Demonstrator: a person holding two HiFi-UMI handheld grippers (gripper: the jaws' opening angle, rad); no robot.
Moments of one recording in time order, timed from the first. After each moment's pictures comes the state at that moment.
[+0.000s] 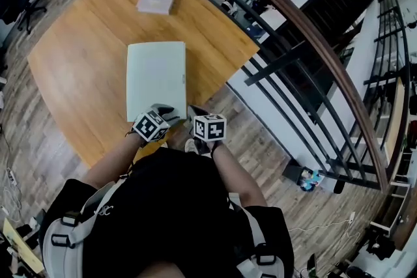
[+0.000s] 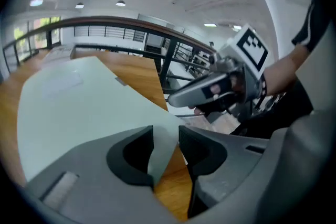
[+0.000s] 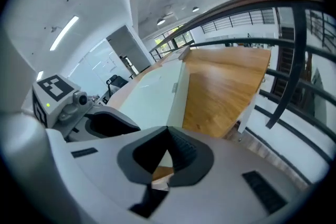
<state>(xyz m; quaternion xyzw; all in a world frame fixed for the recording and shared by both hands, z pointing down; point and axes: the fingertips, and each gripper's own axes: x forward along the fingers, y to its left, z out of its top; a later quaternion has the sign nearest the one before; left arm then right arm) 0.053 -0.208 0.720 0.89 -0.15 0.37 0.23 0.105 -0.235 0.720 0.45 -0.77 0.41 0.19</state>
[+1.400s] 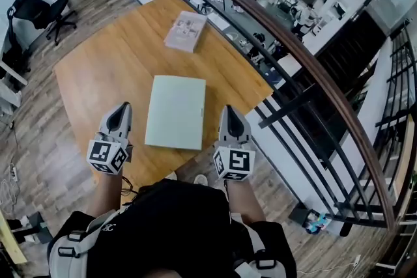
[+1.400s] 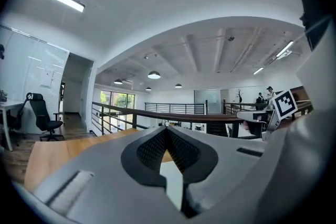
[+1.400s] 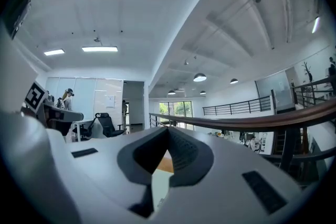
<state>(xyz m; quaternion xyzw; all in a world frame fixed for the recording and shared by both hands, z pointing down) -0.141 -0.289 0.453 0.83 -0.55 0.02 0.03 0.154 -0.300 0.455 0.60 -0.80 0.02 -0.02</state>
